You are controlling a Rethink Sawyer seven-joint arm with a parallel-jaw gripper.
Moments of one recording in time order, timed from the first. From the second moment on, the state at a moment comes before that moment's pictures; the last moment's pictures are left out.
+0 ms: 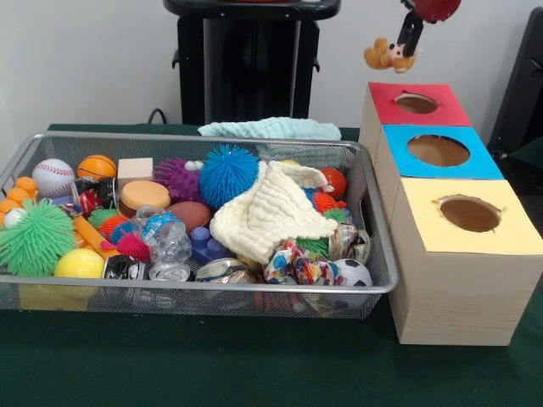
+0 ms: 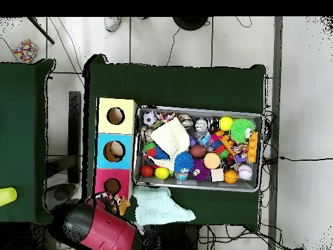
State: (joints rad) arm 0.63 -0.67 -0.63 2.01 0.70 0.71 2.47
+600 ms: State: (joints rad) arm 0.61 -0.62 -0.60 2.01 0.76 0.61 2.48
